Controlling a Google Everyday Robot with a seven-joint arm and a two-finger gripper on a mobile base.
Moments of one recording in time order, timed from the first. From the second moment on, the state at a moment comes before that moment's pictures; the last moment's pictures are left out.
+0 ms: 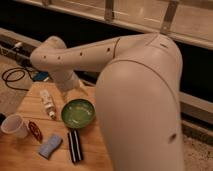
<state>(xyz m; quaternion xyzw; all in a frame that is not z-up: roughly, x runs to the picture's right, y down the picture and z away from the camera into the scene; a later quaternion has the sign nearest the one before) -0.146 0.057 0.678 -0.21 0.26 0.54 0.77</state>
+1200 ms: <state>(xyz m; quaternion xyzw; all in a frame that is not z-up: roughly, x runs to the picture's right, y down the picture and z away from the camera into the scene) -0.082 0.135 0.619 -0.18 0.32 0.61 0.71</state>
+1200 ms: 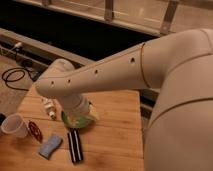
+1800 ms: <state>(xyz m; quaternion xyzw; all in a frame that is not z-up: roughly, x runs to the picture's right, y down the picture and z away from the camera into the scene) -0.062 0.055 0.682 -0.15 0.32 0.61 0.71</state>
